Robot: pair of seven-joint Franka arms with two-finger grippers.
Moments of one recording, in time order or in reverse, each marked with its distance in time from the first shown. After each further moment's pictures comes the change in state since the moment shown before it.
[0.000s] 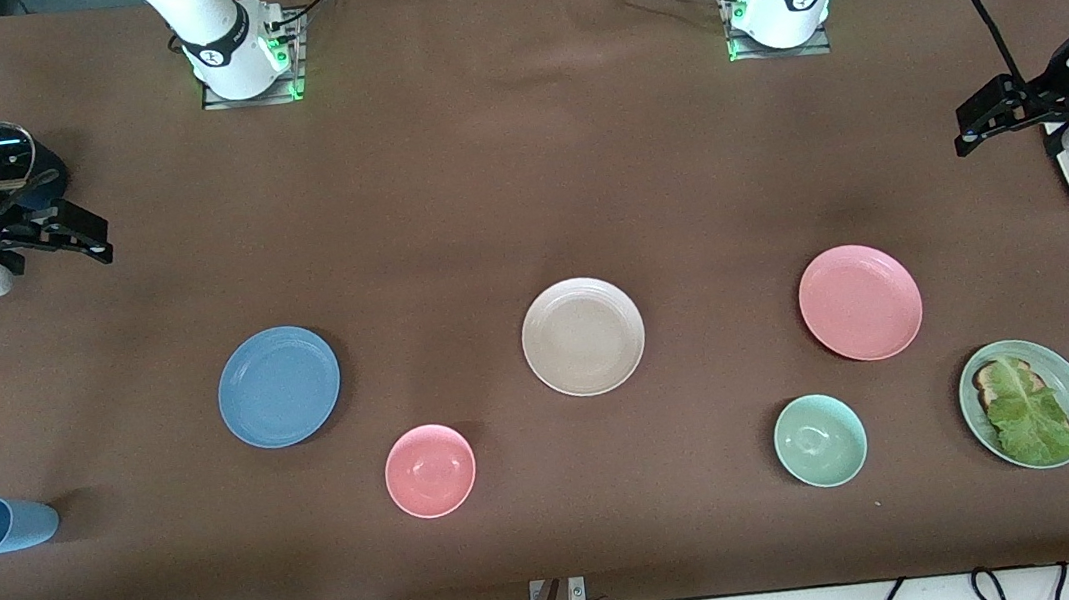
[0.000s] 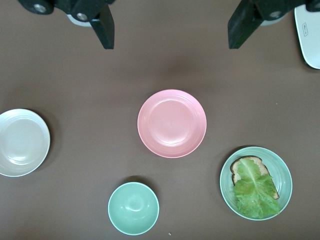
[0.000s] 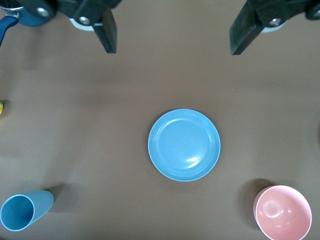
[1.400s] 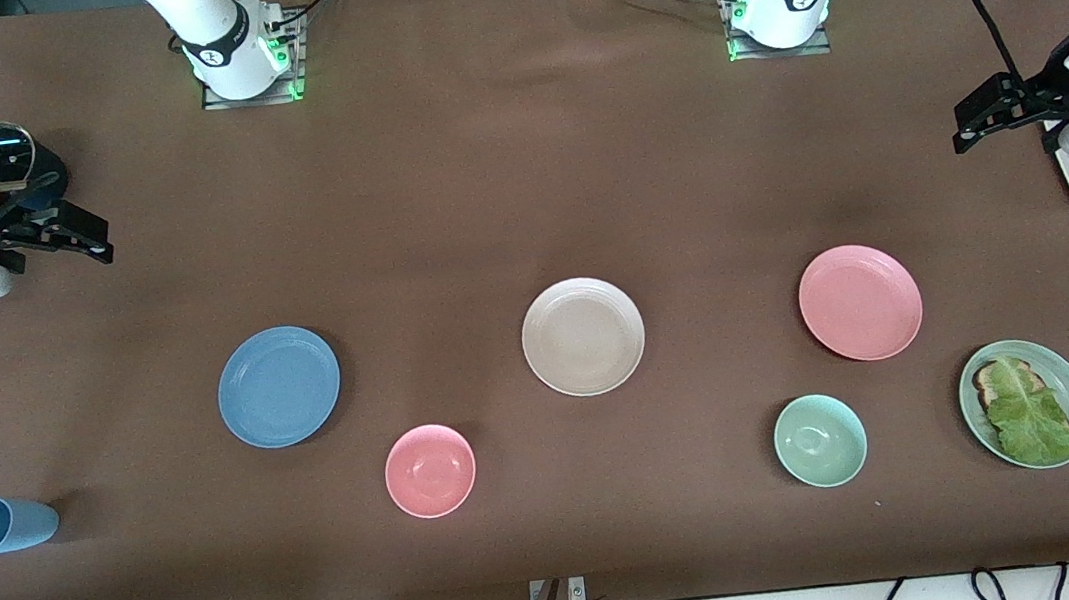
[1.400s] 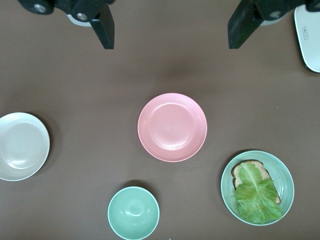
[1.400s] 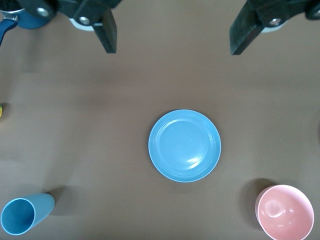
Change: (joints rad) left arm 0.000 0.000 0.000 0.000 0.000 -0.015 0.000; right arm 0.000 0.001 0.000 0.000 0.000 -0.004 0.014
